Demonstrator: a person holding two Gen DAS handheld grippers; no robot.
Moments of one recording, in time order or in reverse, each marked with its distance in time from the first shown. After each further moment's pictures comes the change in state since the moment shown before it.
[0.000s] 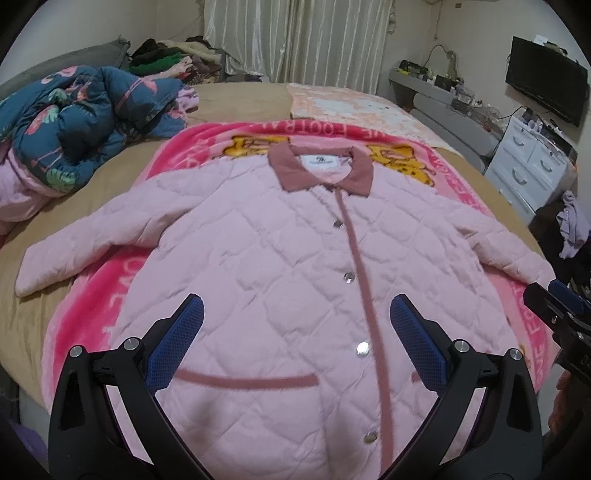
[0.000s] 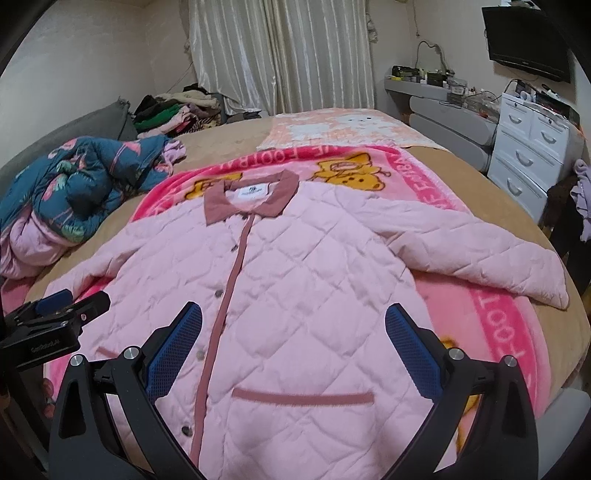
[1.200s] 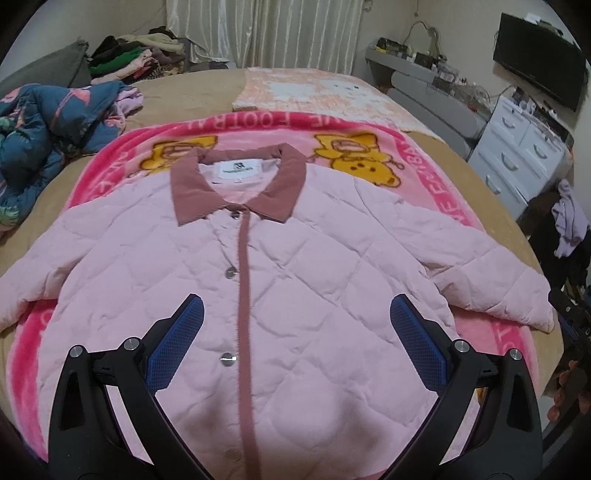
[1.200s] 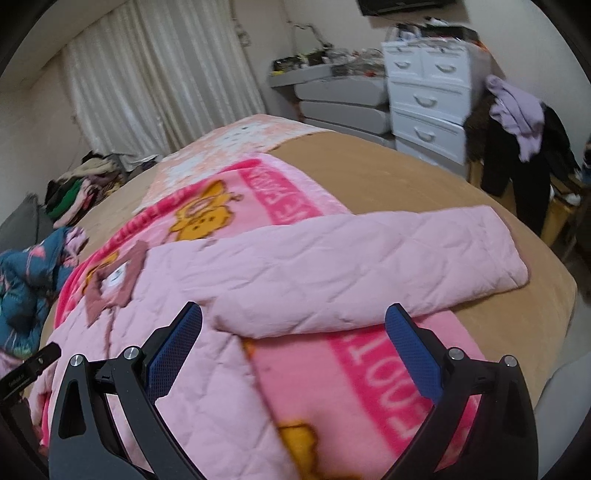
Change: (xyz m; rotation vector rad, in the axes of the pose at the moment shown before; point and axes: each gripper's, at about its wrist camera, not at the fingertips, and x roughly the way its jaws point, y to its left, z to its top) left arm 0.106 -0.133 0.070 0.054 0.090 -0.062; right arm 0.048 -0.233 0.023 0.404 -0.026 -0.225
